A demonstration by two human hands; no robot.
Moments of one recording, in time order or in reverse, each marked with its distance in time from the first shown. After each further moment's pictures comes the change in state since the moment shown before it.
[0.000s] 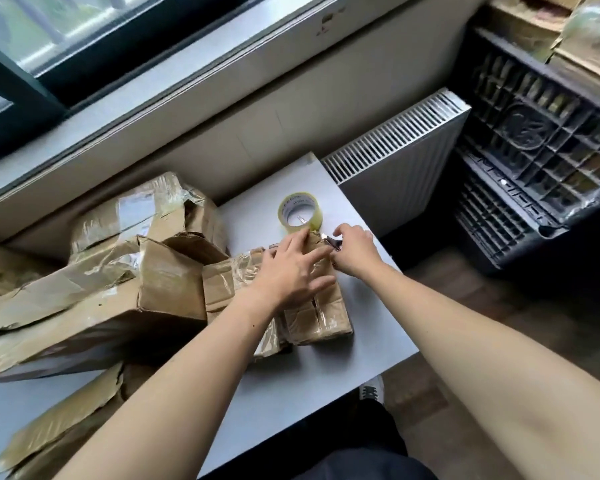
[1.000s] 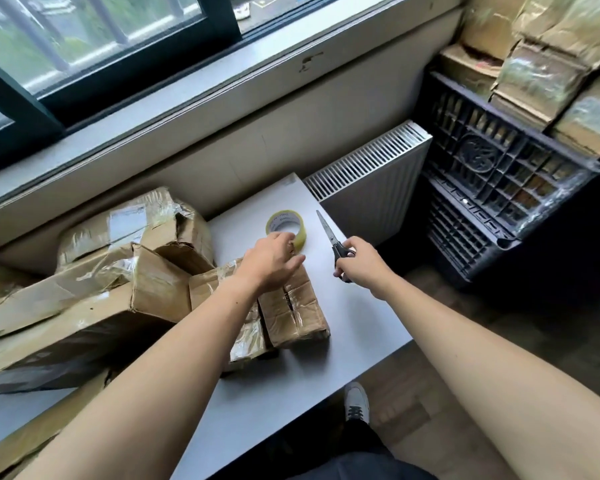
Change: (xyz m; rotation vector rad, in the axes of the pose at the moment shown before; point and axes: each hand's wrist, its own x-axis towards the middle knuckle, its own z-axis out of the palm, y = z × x) left_hand 0.019 -0.015 -0.009 -0.239 0.100 -0.102; right_hand -0.060 0.009 -0.046 0.578 -0.027 0.178
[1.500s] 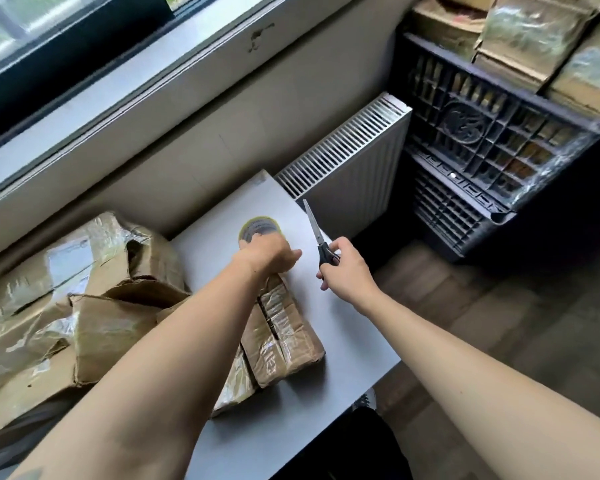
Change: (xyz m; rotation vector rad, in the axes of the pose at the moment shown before) left_hand 0.090 0.035 0.008 0.343 -0.361 -0.195; right_hand 0.026 0.015 0.014 0.072 0.116 -0.008
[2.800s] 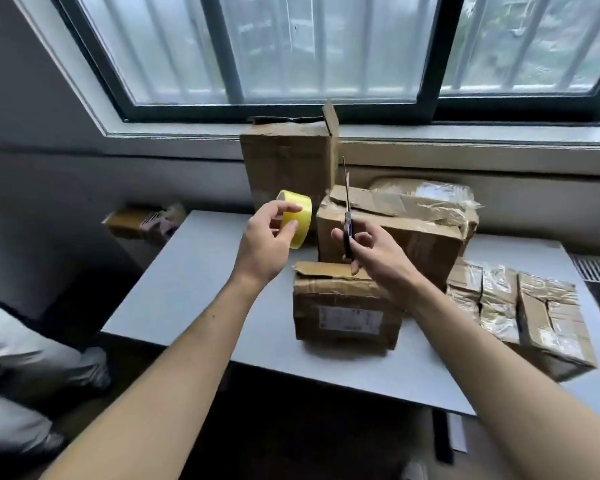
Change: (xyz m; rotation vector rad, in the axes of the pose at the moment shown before) left_hand -0.464 -0.360 0.220 -1.243 1.292 -0.259; right_hand -0.350 -0.095 0.327 -0.070 -0.835 -0.603
